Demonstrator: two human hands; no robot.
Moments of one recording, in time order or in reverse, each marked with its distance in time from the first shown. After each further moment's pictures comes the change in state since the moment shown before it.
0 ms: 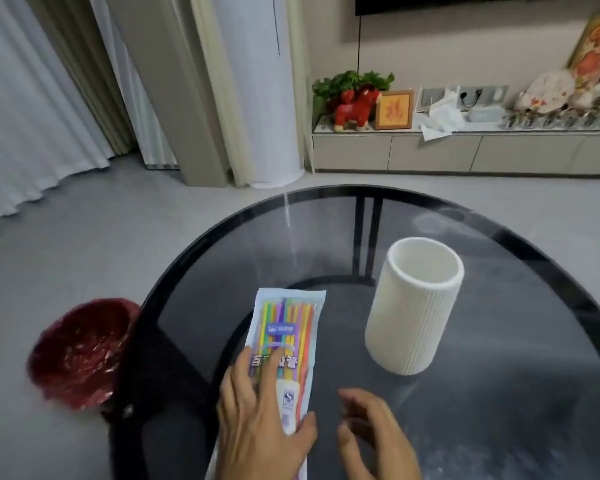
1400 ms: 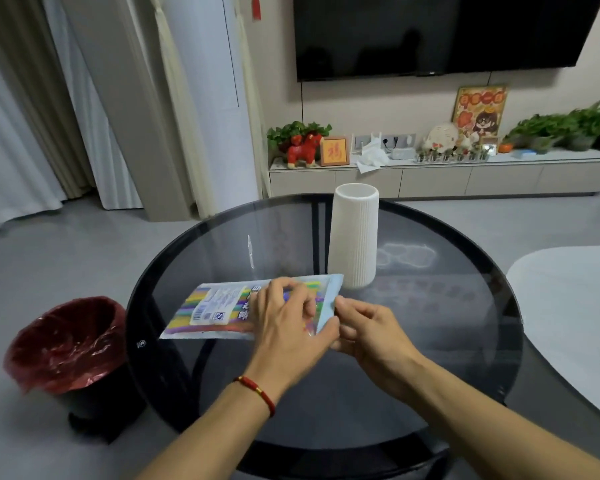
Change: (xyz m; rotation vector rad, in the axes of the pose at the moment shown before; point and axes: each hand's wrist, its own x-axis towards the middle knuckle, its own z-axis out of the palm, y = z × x) left_hand -0.050 0.042 -0.045 -0.331 0.069 0.383; right_hand -0.040 -0.030 -0.032 0.647 -0.234 0.137
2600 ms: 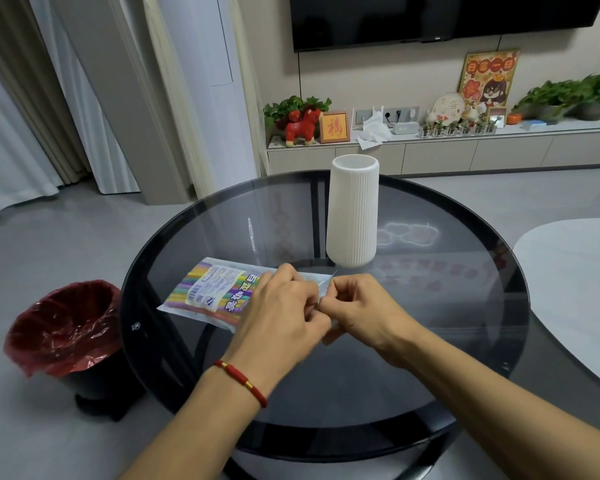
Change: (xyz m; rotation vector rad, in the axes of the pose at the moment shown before) left_hand -0.004 0.013 -0.021 0.192 -0.140 0.137; right_hand -0.002 -0.021 0.008 -0.541 -0.084 -0.091
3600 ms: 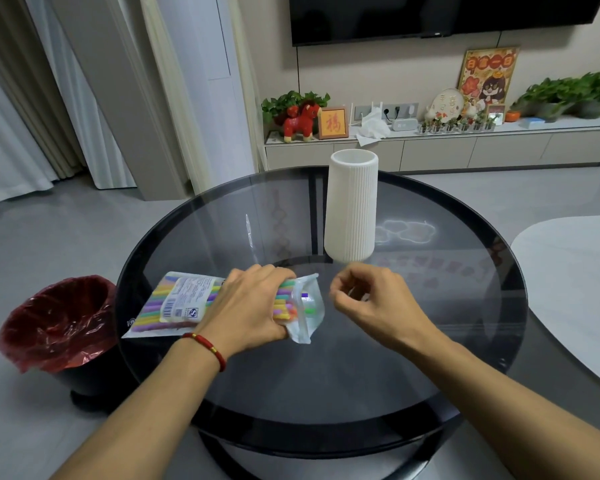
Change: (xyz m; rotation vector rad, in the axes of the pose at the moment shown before) left_hand 0.016 -0.076 0.014 0.189 -0.154 0.172; right_hand 0.002 0.022 -0.020 -0.477 0.279 -0.227
